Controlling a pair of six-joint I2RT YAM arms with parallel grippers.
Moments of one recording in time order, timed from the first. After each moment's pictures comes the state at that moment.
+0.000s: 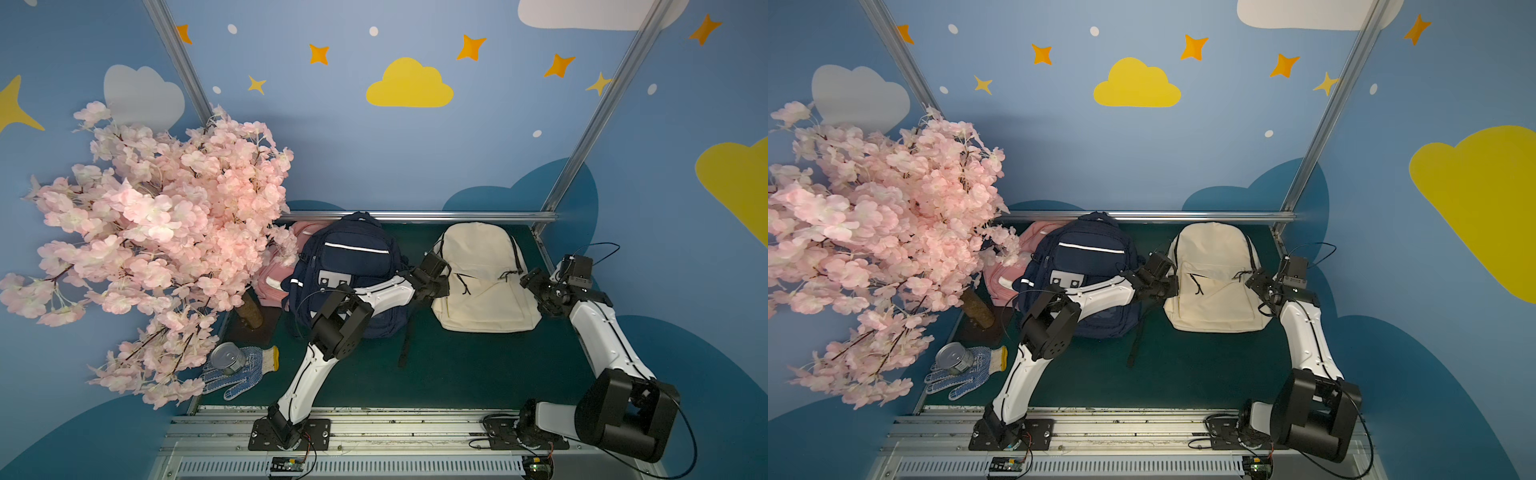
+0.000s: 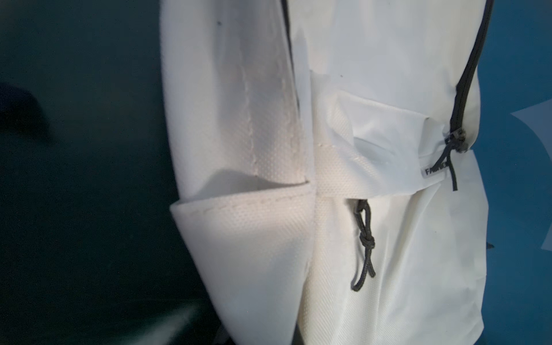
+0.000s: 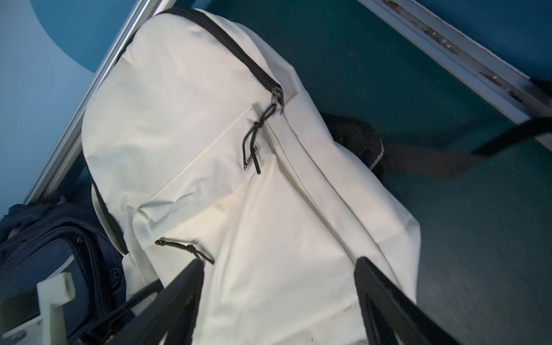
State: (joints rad) left arm -0.77 2.29 1.75 -0.23 0.06 -0.75; right arm -0.20 1.28 0.96 -0.52 -0.18 0.55
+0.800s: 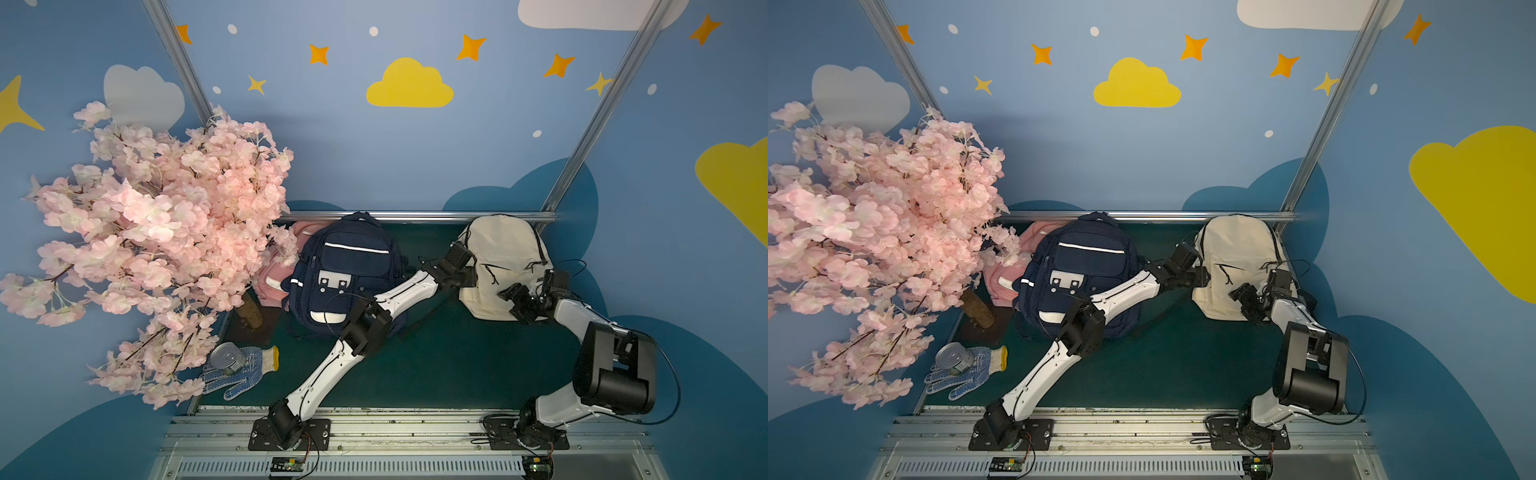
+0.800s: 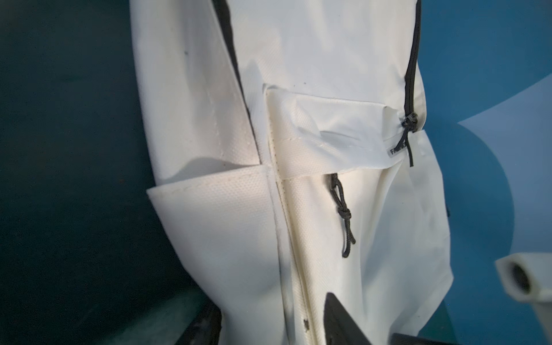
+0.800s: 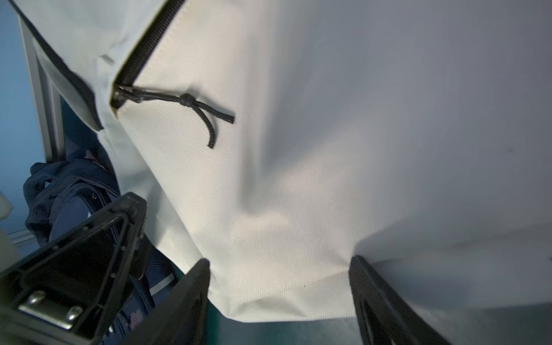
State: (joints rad) left arm -0.83 2.65 2.46 -0.51 0.06 -0.67; right arm -0.20 1.51 0.83 -0.32 -0.44 0.63
